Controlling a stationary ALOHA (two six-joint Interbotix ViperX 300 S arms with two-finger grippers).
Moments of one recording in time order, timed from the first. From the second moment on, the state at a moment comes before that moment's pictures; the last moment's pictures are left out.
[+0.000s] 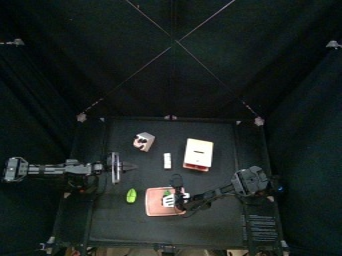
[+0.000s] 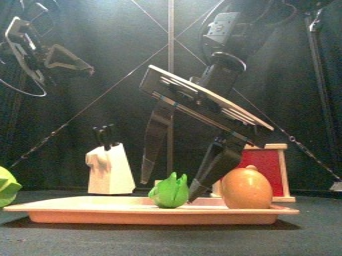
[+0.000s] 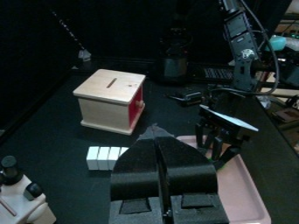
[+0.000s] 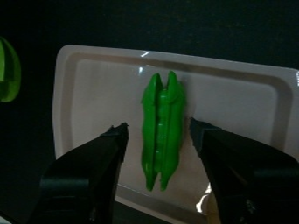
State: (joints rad) left arm 0.12 -0.85 1.25 0.00 -0.32 0.00; right arm 0.29 0.35 0.27 -0.70 0.64 2.22
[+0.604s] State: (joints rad) left arm 0.13 -0.85 1.25 0.00 -0.32 0.00; right arm 0.29 0.34 0.19 -0.69 0.81 2.22
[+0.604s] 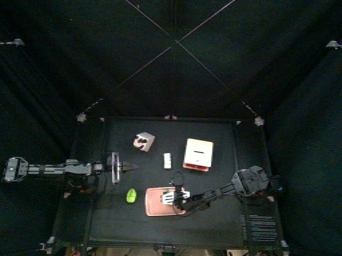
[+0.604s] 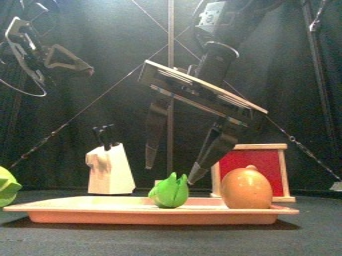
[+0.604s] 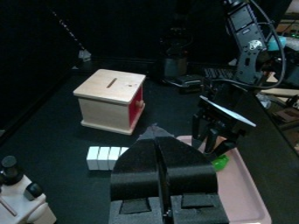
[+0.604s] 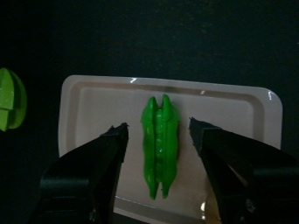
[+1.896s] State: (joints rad) left arm 0.13 -0.85 1.25 0.00 -0.32 0.00; right arm 0.30 0.42 0.18 -0.66 0.78 2.21
